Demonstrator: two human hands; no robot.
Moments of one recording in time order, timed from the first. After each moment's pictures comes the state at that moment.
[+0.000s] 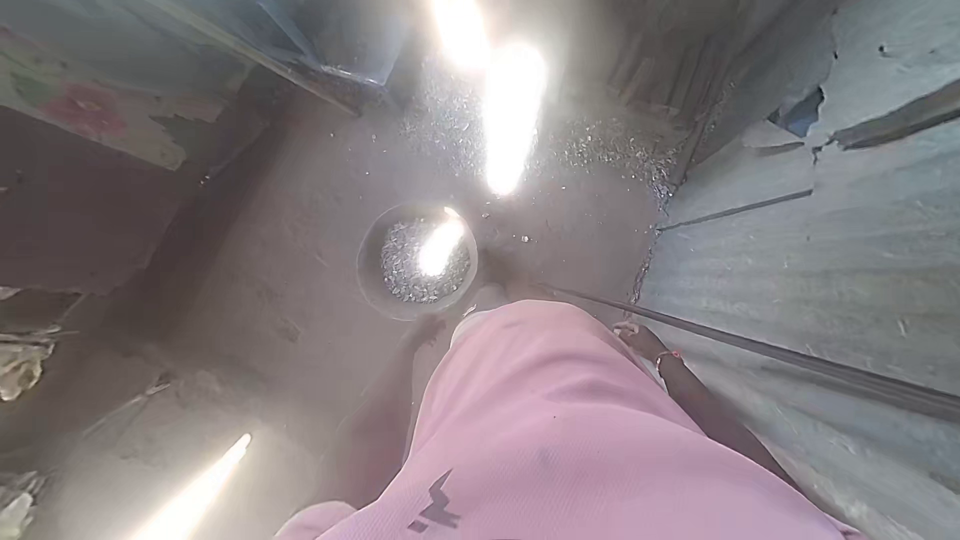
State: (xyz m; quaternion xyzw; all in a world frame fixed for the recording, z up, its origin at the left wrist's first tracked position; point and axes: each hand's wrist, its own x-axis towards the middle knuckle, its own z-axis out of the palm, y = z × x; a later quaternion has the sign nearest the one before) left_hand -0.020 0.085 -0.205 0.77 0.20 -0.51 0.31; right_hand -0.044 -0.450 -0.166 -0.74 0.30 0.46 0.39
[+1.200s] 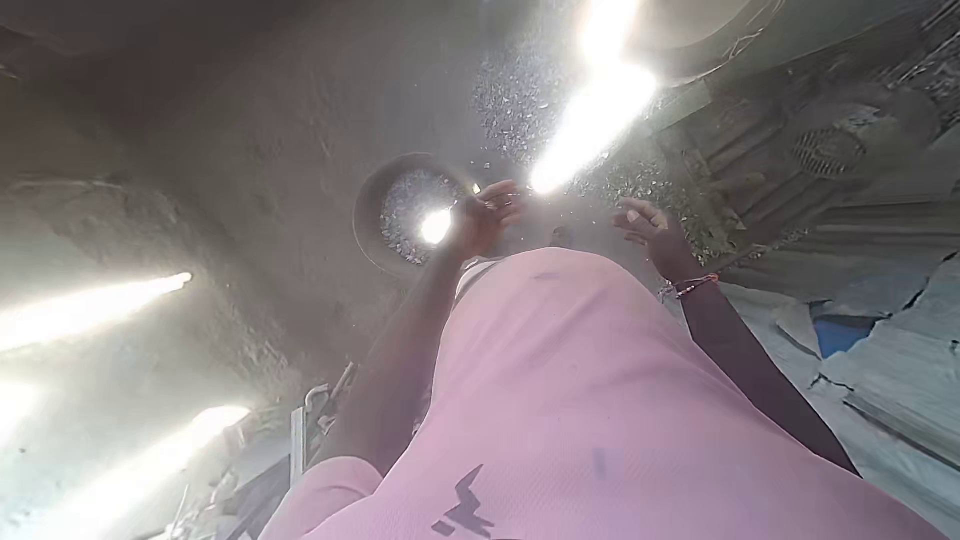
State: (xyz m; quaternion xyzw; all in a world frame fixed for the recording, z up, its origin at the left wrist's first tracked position) left_hand 0.278 0.025 -0.096 0.36 0.19 -0.05 0.91; right_hand 0.427 -0.282 -0.041 -0.79 -0.02 0.41 0.46
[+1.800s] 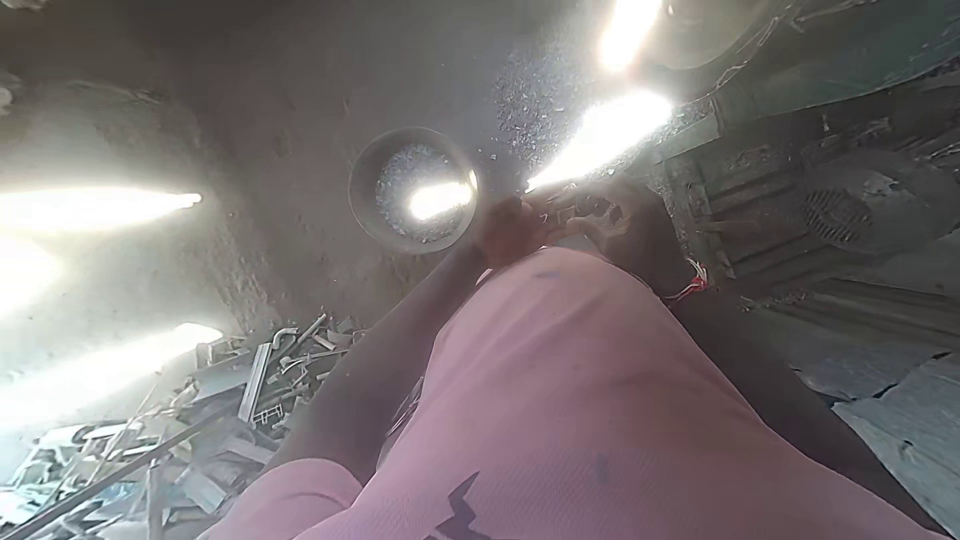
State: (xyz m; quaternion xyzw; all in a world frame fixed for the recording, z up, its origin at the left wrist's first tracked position) left_hand 0.348 -0.121 -0.036 0.23 0.05 -0.07 0.97; right_hand 0.502 -0.304 -0.075 -0.70 -0.54 0.02 0.47
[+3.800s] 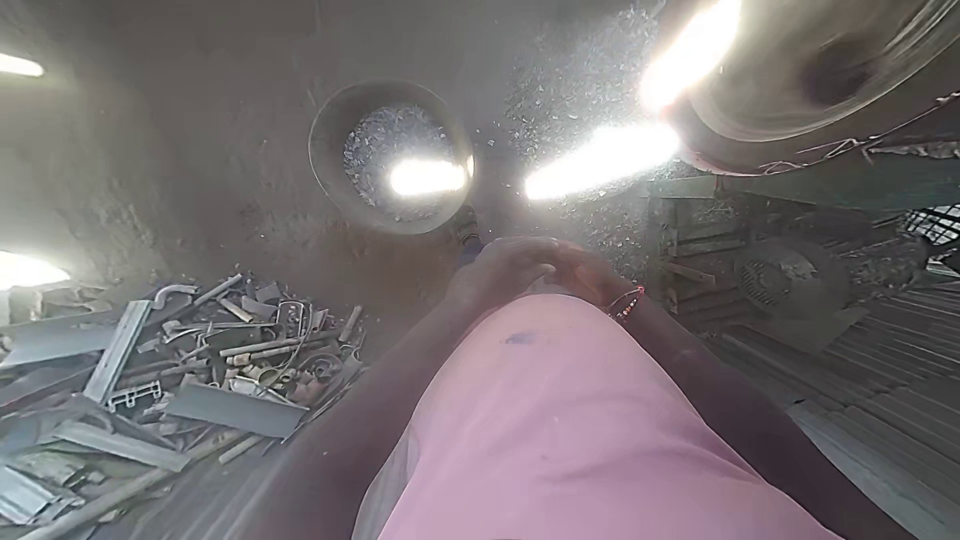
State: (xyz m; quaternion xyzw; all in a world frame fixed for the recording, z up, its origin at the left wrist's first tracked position) left_hand 0.277 -0.086 -0.078 0.78 0.19 0.09 0.59; right_hand 0.446 -0.201 -0.078 -0.53 0.06 0.73 0.42
